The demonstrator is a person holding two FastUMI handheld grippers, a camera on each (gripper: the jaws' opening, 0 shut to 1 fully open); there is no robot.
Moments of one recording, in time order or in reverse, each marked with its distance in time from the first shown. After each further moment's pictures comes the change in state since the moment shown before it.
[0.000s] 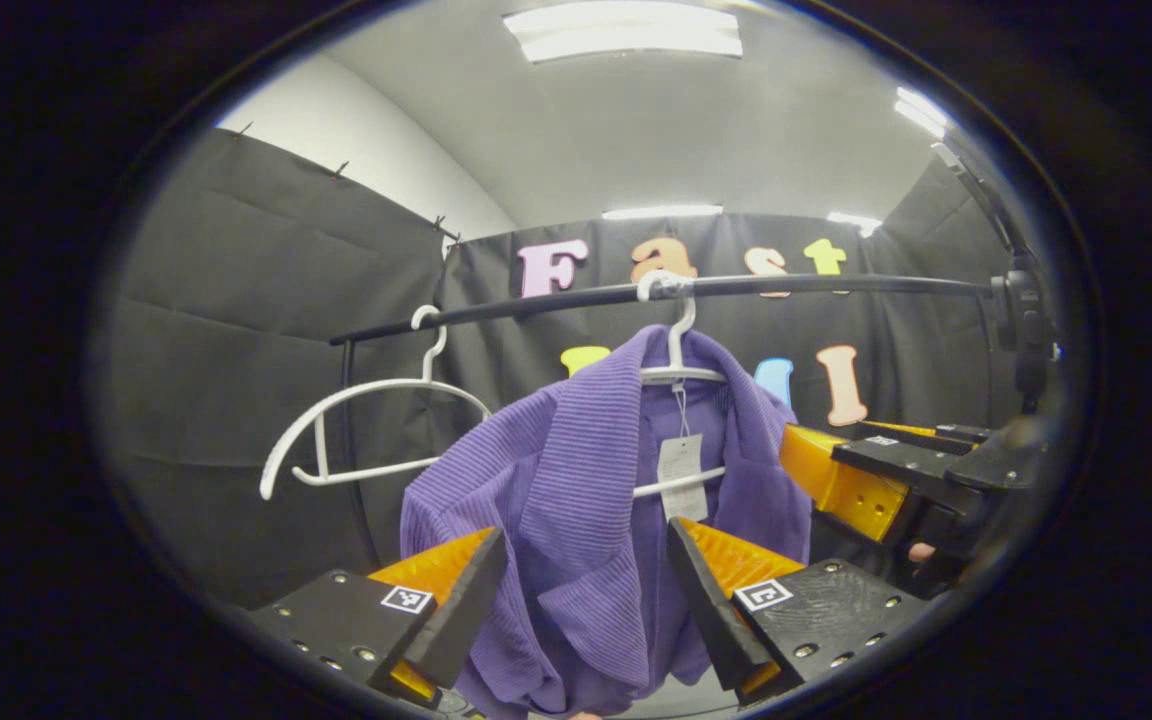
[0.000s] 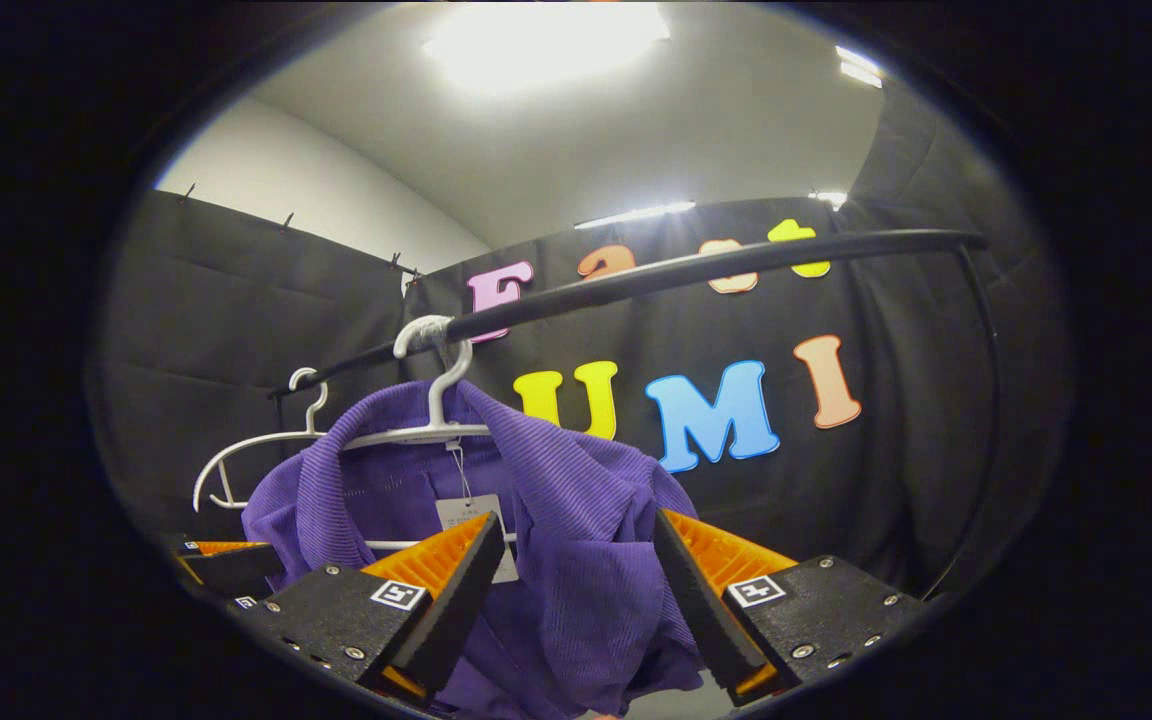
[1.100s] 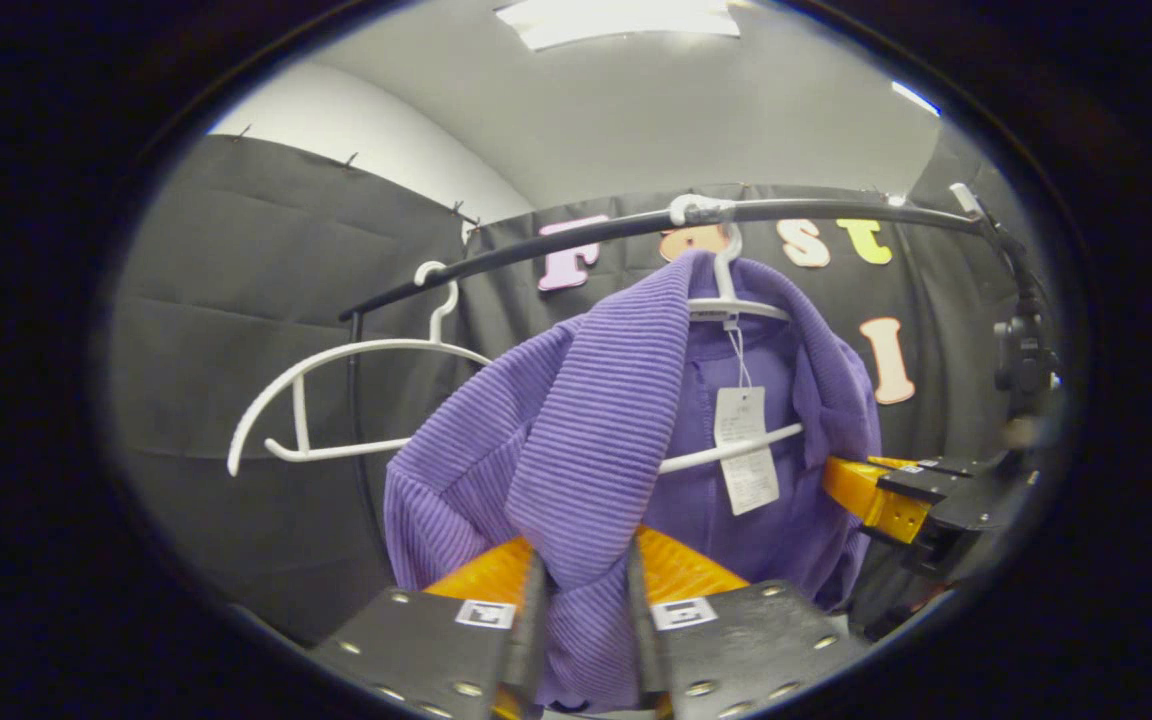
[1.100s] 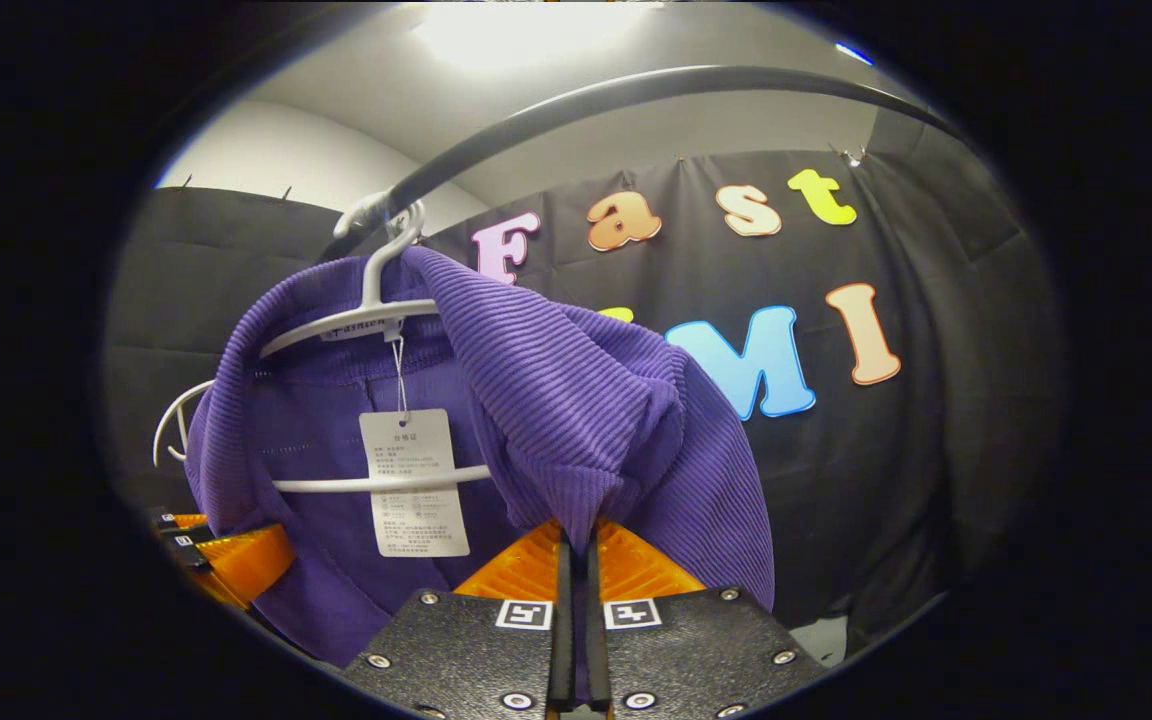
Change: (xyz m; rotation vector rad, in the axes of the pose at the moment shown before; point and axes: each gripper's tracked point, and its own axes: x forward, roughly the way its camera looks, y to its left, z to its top) left arm 0.039 0.016 -0.024 0.049 0.007 0.093; right arm 0.057 -0.016 -0.052 -0.012 0.024 0.055
